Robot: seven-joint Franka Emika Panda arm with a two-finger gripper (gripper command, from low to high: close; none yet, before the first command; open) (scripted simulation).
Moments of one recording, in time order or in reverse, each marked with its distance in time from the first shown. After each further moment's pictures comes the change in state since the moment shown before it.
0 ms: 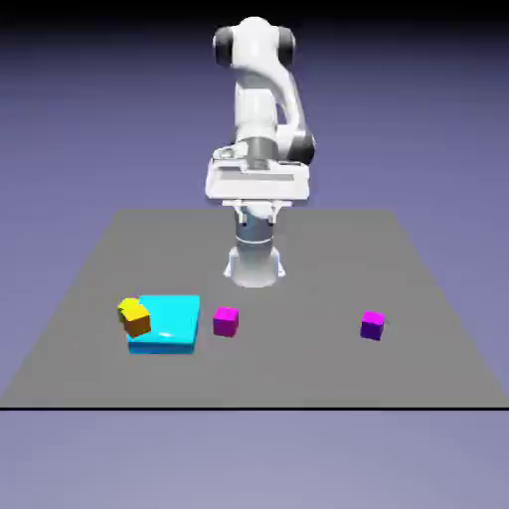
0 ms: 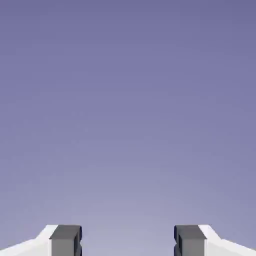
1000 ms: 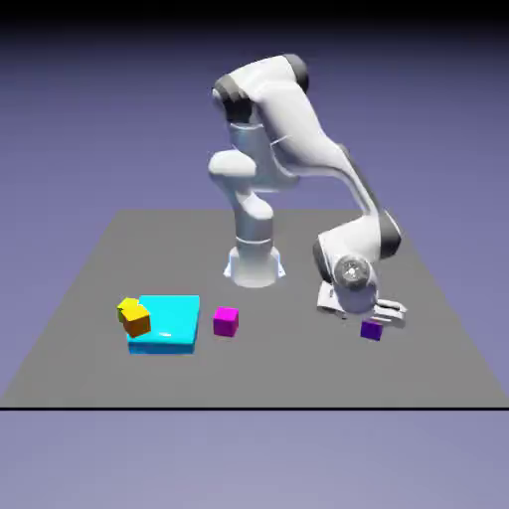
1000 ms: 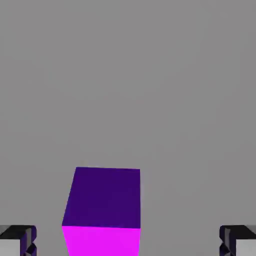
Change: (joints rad) arm -0.189 1.070 0.649 0.513 0.329 -0.860 0.658
